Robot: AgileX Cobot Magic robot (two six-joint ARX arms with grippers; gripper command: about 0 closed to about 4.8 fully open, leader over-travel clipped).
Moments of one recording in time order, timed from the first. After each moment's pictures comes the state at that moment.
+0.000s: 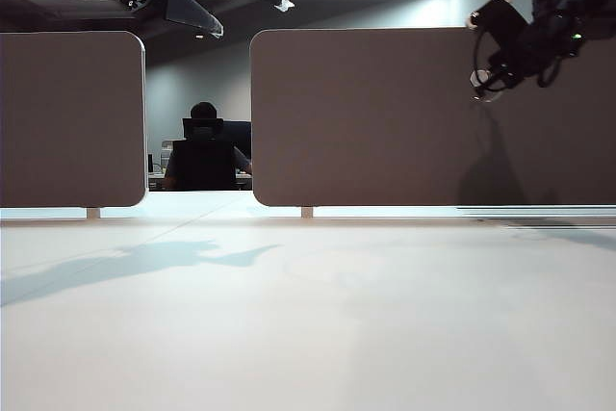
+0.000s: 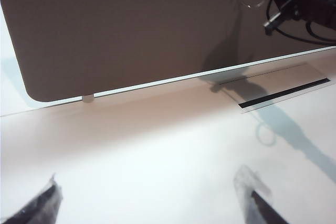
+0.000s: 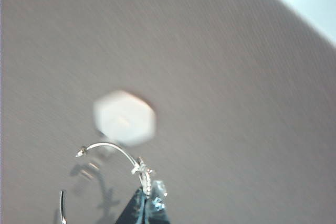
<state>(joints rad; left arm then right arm) -0.48 1.44 1.13 0.10 0.09 -0.11 -0.06 2.37 2.21 0.18 -0.08 -0.61</state>
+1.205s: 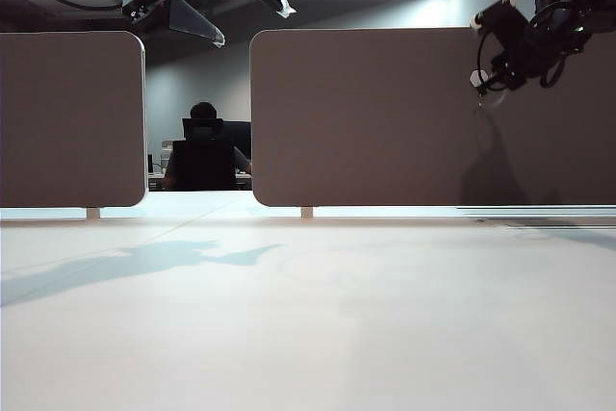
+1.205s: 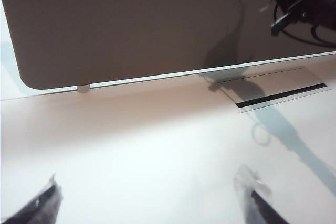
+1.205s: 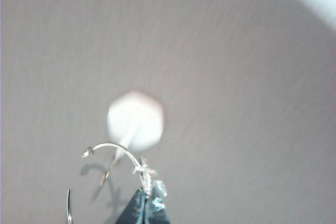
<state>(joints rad) -0.48 1.46 1.13 0.10 0.09 -0.17 -0.06 2.37 2.25 0.10 -0.11 -0.56</state>
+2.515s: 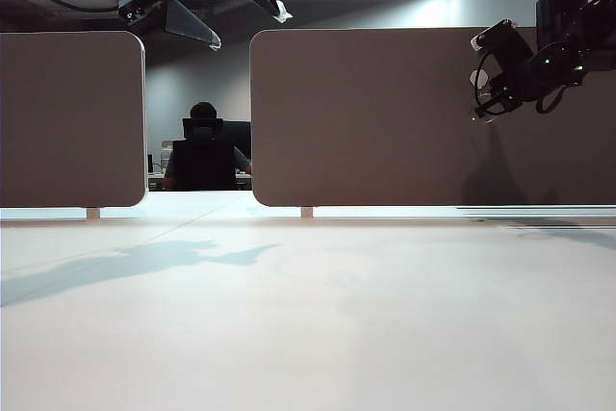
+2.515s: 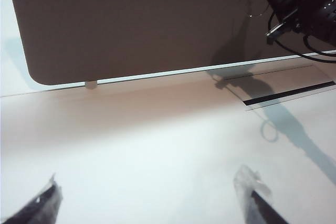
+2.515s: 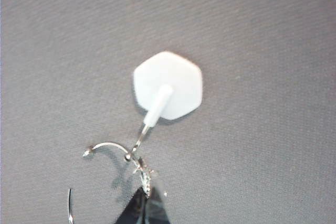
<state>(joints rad) -0.48 1.46 1.13 0.09 0.07 -0.17 -0.07 2.47 2.26 0.21 -0.17 -0.53</state>
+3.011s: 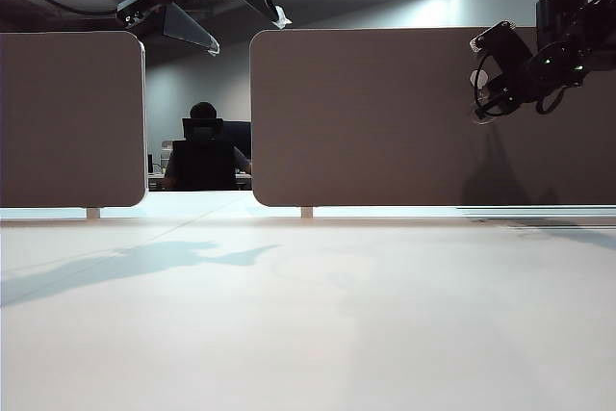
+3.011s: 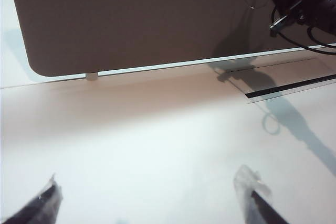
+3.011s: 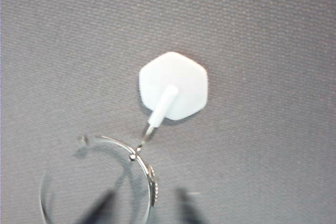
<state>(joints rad) -0.48 1.46 1.13 0.06 0.07 -0.17 -0.07 2.47 2.26 0.20 -0.18 -0.55</state>
